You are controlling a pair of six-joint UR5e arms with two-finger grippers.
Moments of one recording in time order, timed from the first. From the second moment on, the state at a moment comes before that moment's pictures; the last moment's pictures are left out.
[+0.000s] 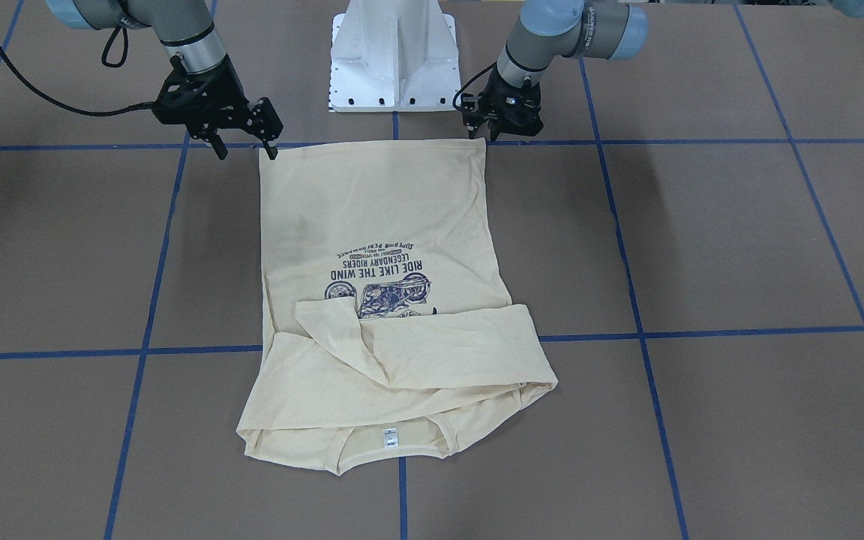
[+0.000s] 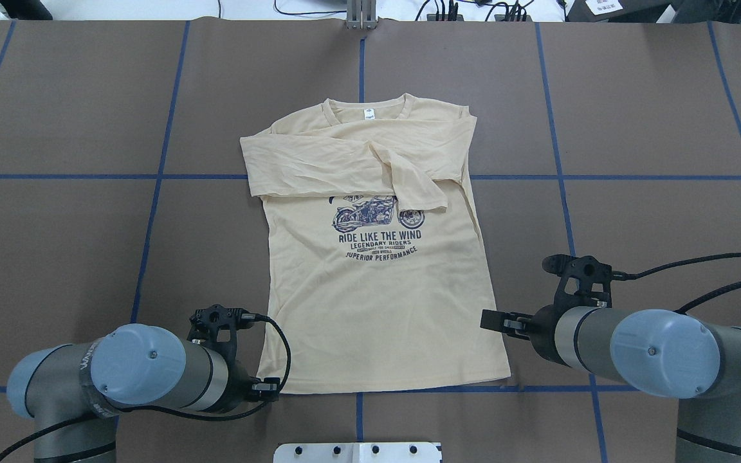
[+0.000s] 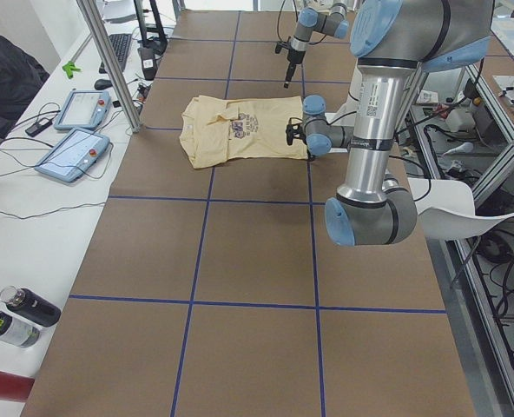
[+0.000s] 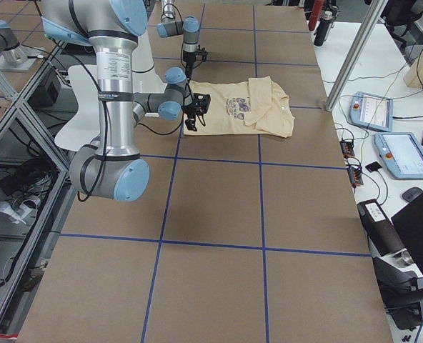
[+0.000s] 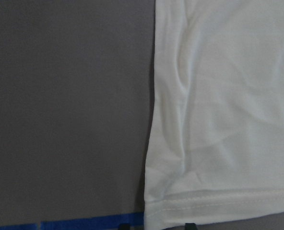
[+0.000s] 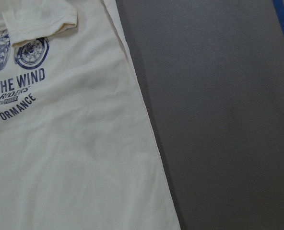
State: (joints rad) left arm -0.21 -1.82 -1.94 -1.94 -1.82 -1.45; right arm 0.28 -1.55 2.14 -1.22 1.55 1.58
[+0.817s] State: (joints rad) left arm -0.21 -1.83 -1.92 -1.94 -1.83 -1.44; right arm 0.28 -1.55 2.14 -1.22 1.55 1.58
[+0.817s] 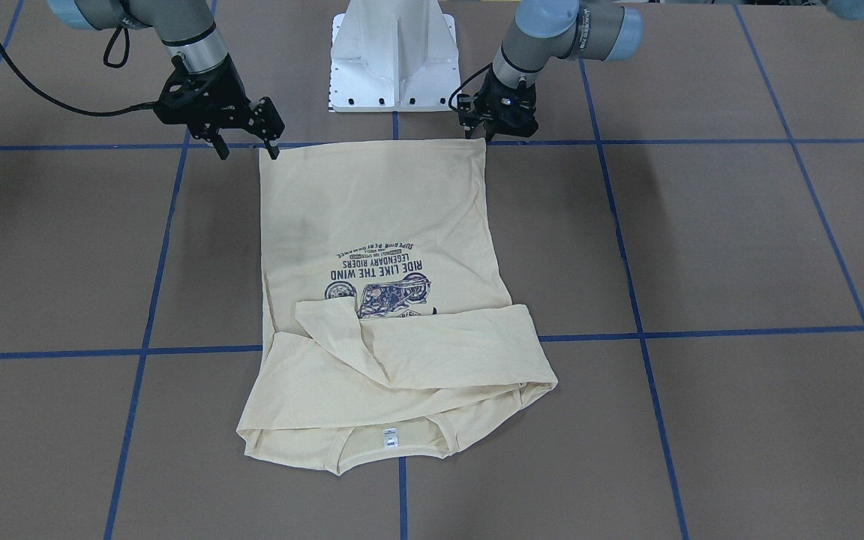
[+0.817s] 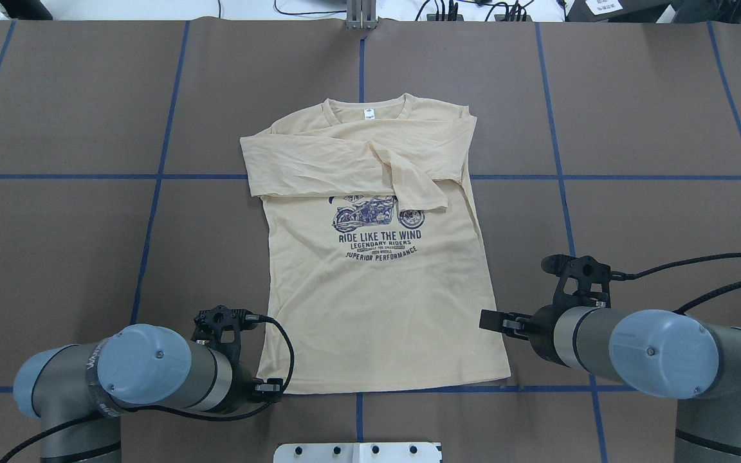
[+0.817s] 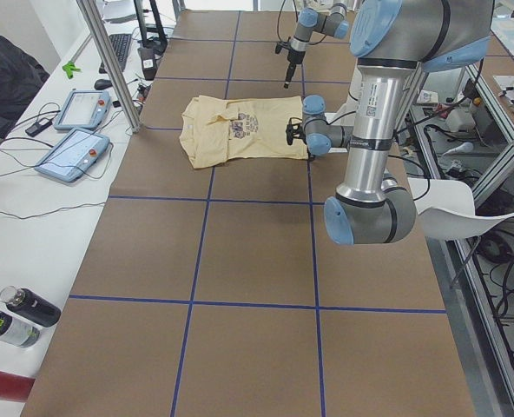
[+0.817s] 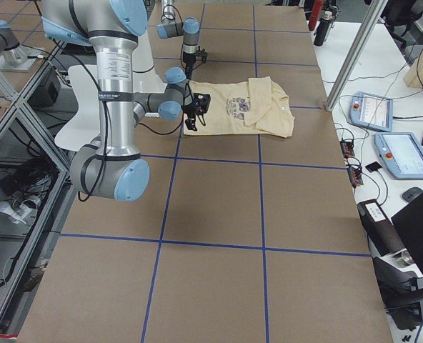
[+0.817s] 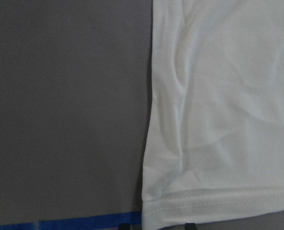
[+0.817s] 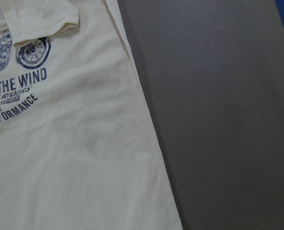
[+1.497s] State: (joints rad) left arm -0.21 -1.84 -1.92 -1.94 -1.82 -1.44; right arm 0.28 -1.55 2.14 -1.22 1.55 1.58
